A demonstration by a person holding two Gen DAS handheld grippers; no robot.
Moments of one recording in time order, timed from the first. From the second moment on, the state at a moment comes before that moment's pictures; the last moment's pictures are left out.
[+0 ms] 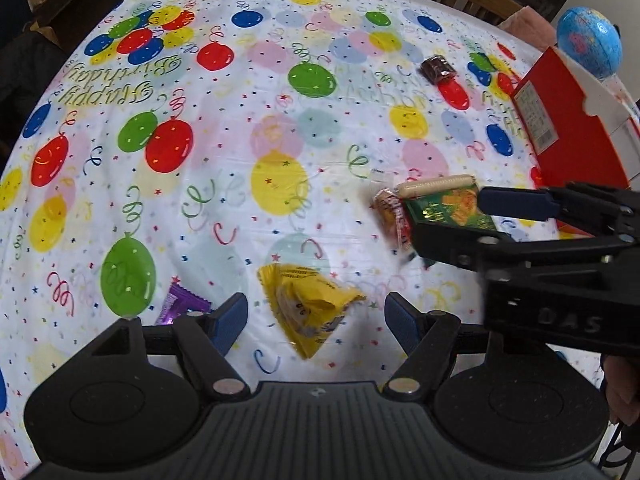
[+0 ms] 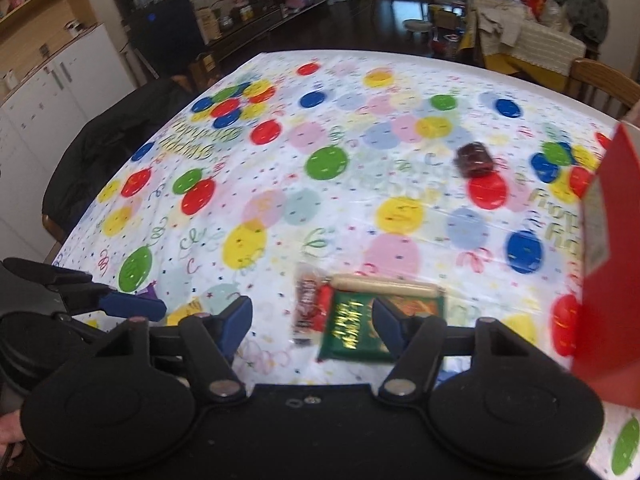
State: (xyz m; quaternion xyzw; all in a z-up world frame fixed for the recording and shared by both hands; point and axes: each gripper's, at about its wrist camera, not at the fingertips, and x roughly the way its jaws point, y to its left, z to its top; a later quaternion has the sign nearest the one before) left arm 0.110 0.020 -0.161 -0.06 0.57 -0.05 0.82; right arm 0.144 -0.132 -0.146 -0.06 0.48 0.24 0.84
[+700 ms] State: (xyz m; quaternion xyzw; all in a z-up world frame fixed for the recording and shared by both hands) left arm 0.107 0.049 -0.162 -0.08 0.55 -0.03 0.83; right arm 0.163 -0.100 -0.179 -0.09 0.50 0.23 0.83
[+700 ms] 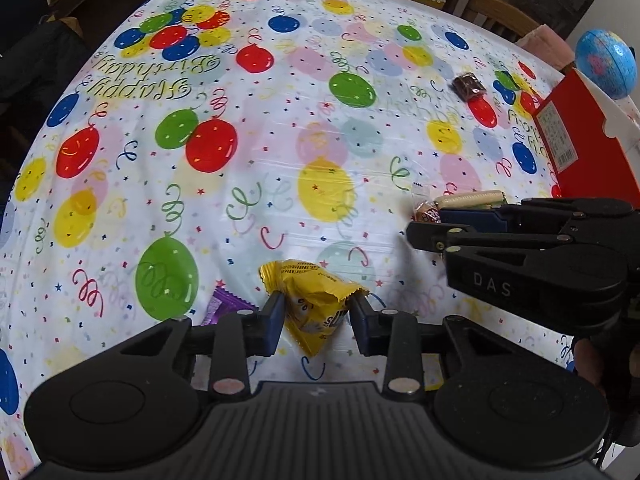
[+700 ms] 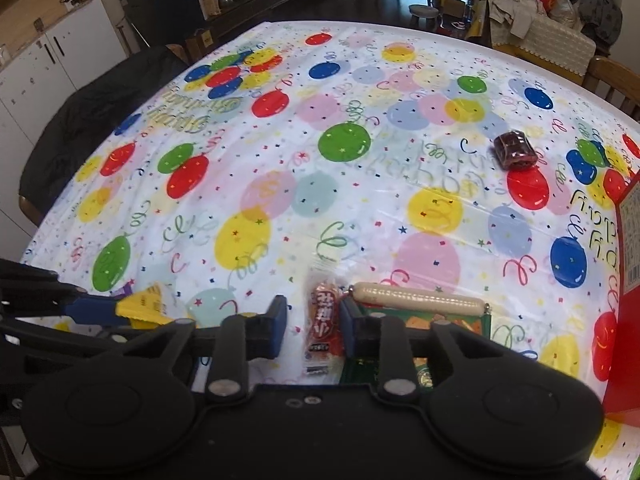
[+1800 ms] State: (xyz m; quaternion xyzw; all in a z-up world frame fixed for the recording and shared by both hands) left arm 0.122 -0.021 -0.073 -0.06 0.48 -0.08 0.87; right arm 0.124 -0.207 -0.057 -0.03 0.40 0.17 0.90
